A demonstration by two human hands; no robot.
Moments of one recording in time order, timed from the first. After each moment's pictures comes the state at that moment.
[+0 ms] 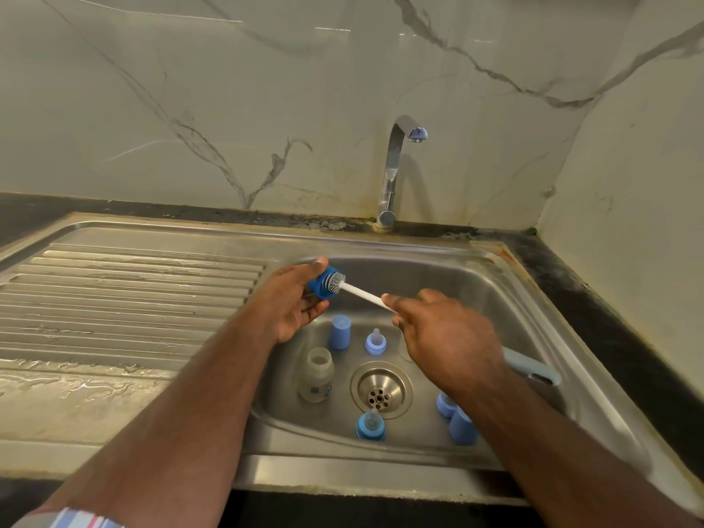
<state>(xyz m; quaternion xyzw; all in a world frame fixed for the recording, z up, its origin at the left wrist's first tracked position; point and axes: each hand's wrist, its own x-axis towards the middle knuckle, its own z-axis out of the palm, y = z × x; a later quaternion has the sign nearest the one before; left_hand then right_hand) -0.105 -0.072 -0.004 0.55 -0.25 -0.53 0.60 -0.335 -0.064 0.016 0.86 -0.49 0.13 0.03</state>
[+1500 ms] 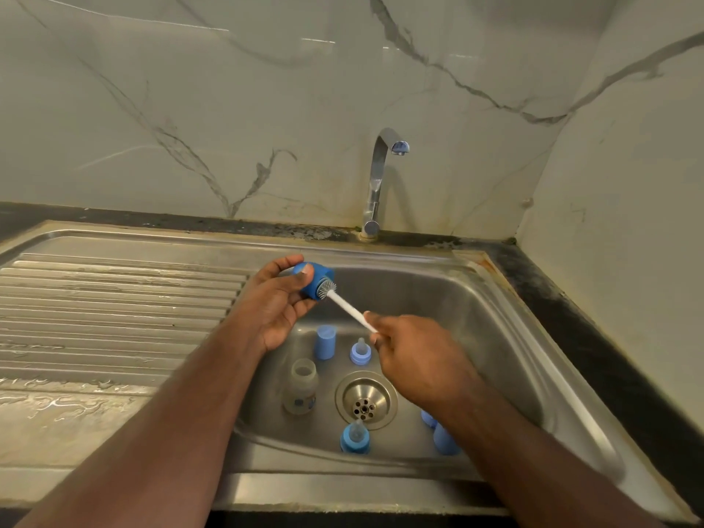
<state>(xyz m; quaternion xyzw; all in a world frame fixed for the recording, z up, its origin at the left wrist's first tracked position) -0.110 -0.072 0.002 0.42 -0.24 -0.54 0.69 -0.327 -0.052 0.021 0.85 -0.48 0.16 -0.10</state>
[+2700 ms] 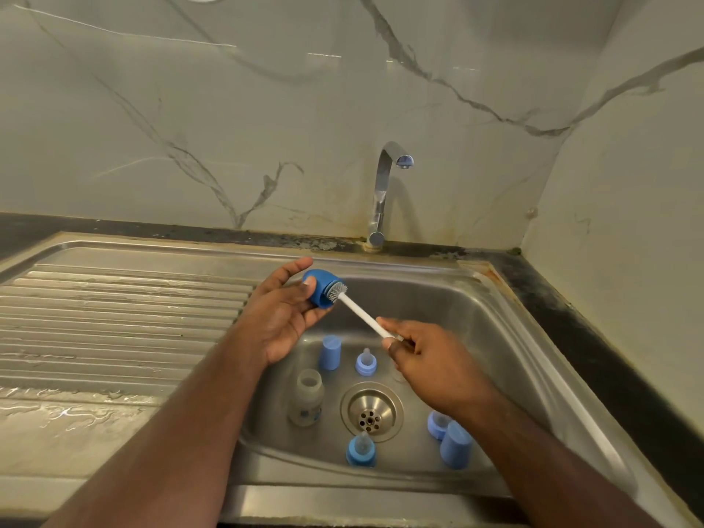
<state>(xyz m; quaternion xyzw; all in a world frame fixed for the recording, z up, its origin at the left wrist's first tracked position) -0.108 -0.065 0.006 0.35 -0.26 -0.57 0.70 -0.338 -0.057 0.020 0.78 -0.49 0.25 -0.29</state>
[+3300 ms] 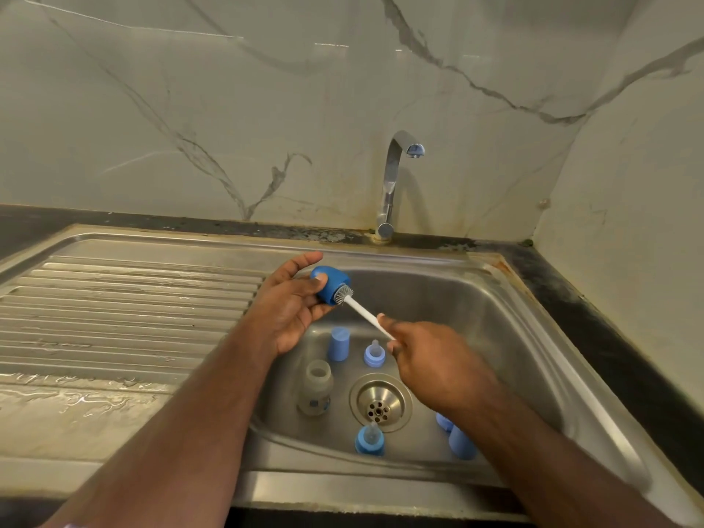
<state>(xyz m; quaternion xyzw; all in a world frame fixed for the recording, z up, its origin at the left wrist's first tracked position) -0.106 -0.067 0.004 0.39 -0.27 -0.56 0.68 -0.328 -0.049 0.025 0.86 -0.48 0.13 -0.11</state>
